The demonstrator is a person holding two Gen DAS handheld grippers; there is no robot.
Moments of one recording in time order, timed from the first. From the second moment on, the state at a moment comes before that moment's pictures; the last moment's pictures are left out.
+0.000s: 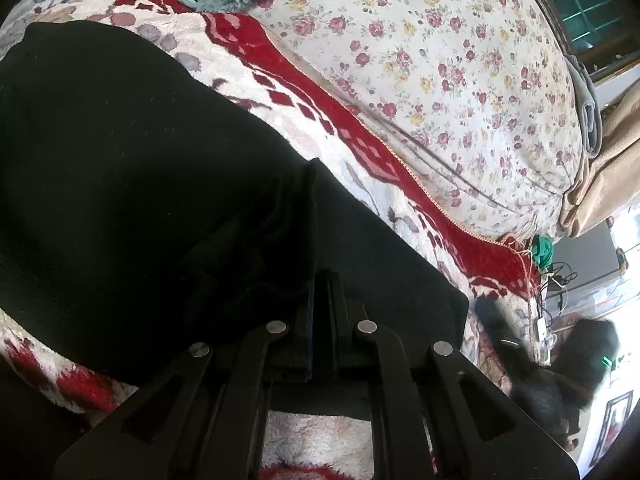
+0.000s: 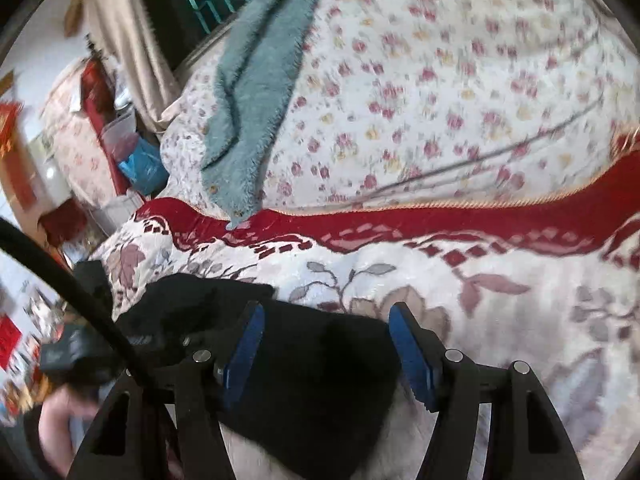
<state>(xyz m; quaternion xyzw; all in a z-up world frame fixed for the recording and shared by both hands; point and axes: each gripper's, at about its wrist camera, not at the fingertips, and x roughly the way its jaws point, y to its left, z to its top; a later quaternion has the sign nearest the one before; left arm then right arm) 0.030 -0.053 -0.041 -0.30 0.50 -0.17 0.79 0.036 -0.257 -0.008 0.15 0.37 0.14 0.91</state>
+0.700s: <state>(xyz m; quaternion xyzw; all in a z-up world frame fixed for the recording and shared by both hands) 0.031 -0.058 -0.040 -0.28 0.50 -0.16 0.80 0.042 -0.233 -0.043 0.07 0.38 0.10 0.92</state>
